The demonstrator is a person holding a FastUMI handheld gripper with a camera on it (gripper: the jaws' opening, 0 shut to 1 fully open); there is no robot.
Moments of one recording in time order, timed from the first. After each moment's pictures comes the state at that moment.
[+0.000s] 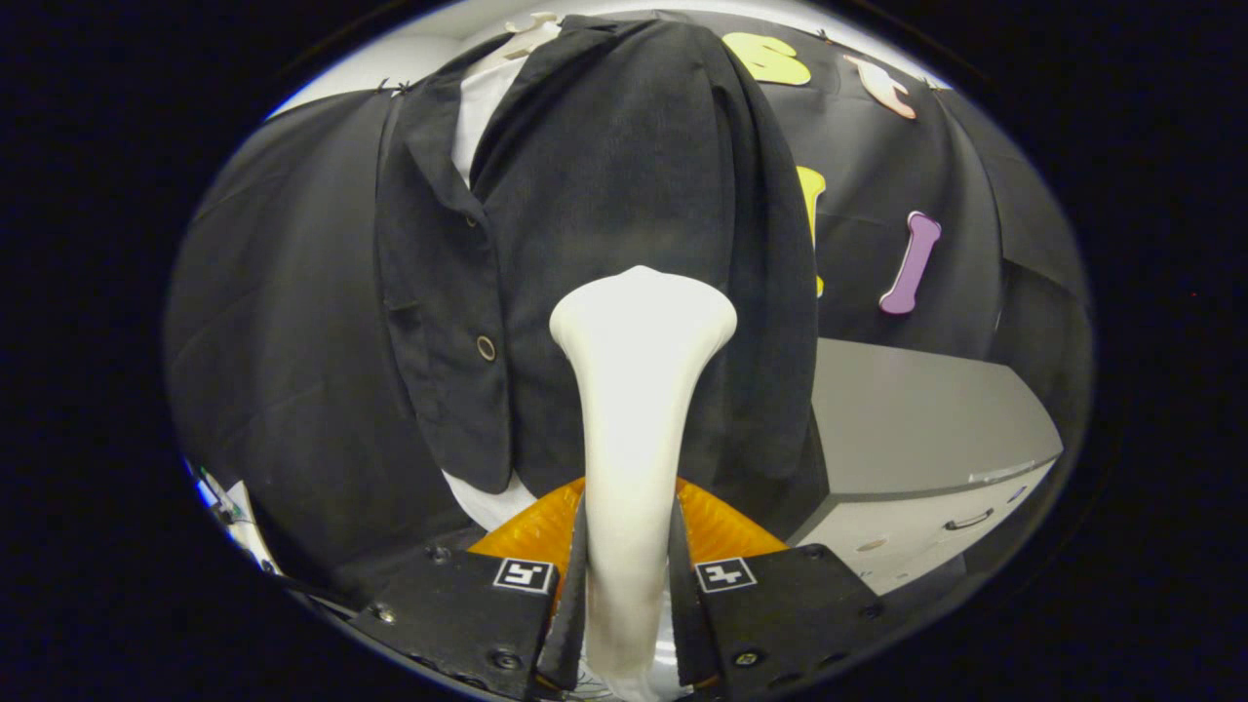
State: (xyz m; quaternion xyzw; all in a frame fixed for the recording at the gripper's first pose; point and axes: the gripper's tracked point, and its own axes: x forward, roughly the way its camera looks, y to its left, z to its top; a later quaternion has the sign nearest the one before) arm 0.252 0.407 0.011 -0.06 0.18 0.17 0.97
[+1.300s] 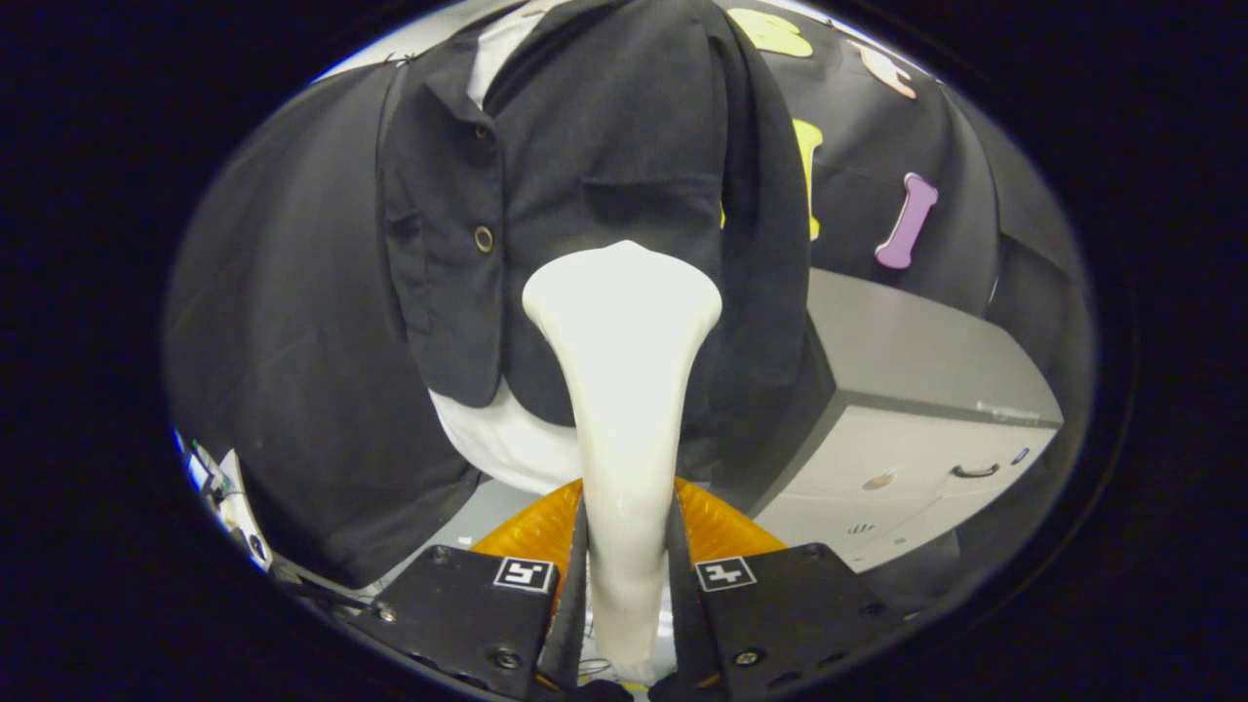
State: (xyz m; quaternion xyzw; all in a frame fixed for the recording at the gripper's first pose) arm 0.207 0.390 -0.028 -0.09 0.22 0.16 0.96
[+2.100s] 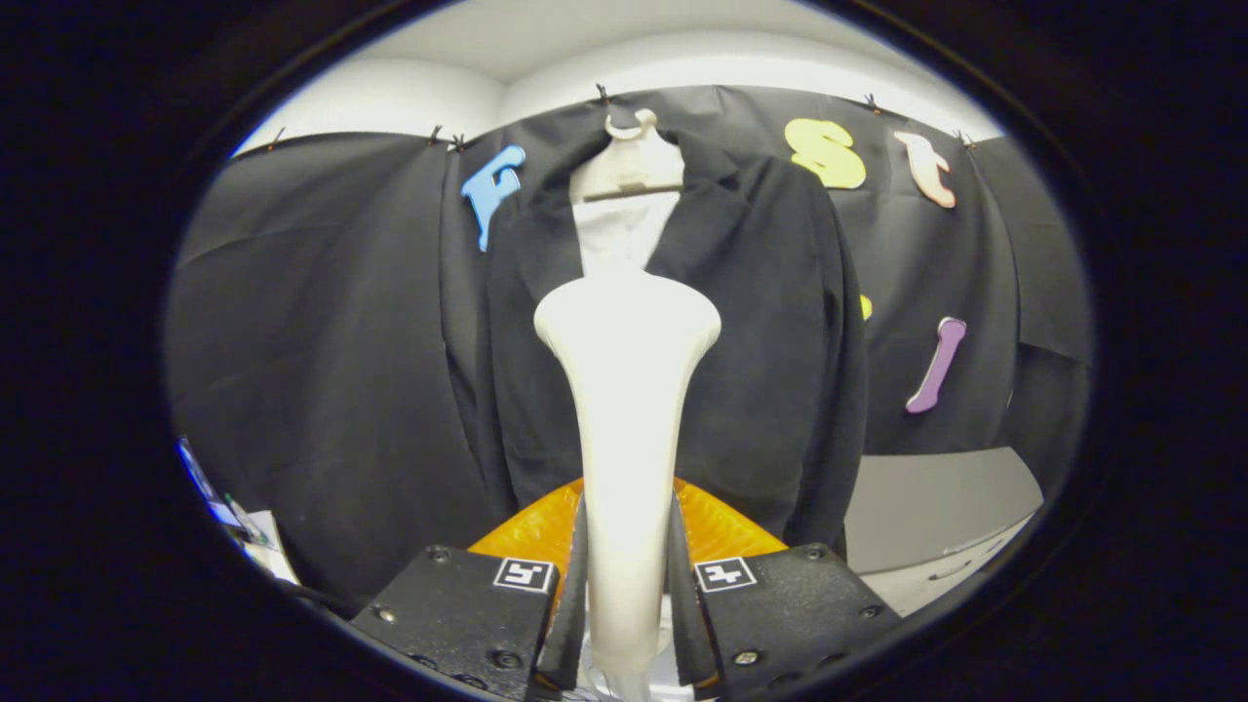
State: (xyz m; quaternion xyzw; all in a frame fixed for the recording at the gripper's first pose) arm 0.162 0.525 0.191 -0.06 0.03 0.24 0.97
